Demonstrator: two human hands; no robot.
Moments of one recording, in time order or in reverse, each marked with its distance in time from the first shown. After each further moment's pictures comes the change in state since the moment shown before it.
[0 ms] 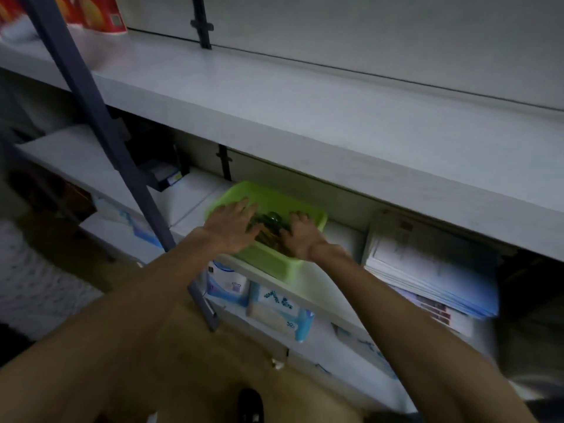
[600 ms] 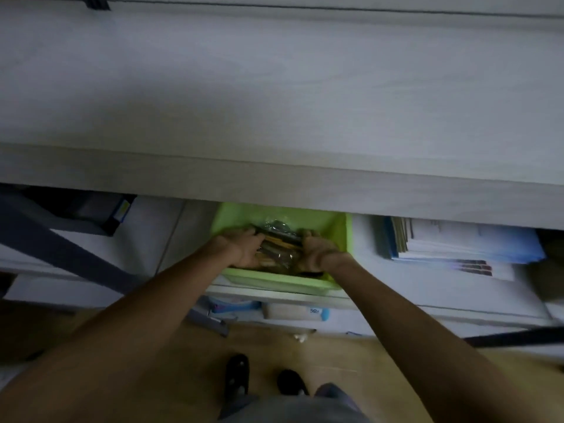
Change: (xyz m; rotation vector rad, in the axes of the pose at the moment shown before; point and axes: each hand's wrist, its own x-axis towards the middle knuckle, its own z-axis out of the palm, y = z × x) left_hand 0.153 -0.070 0.059 0.204 -0.432 0.390; right_hand 0.091 0.002 0.074 0.090 -0.245 0.498
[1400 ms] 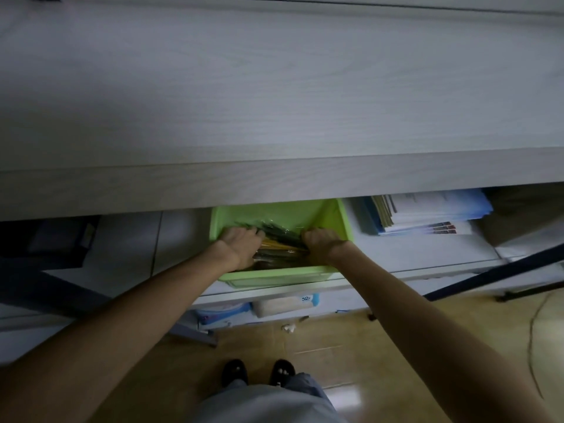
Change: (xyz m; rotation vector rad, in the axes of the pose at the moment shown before) left_hand 0.009 -0.011 0.005 0.344 0.203 0.262; right_hand -0.026 -0.006 -0.004 -0.218 0.035 0.024
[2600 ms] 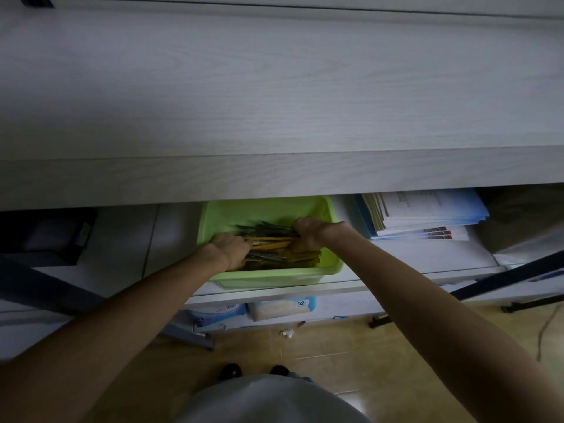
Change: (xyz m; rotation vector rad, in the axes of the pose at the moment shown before) left_hand 0.004 0.002 0.009 0.013 -0.101 0.005; right_hand 0.010 0.015 -0.035 0.186 -0.140 -0.060
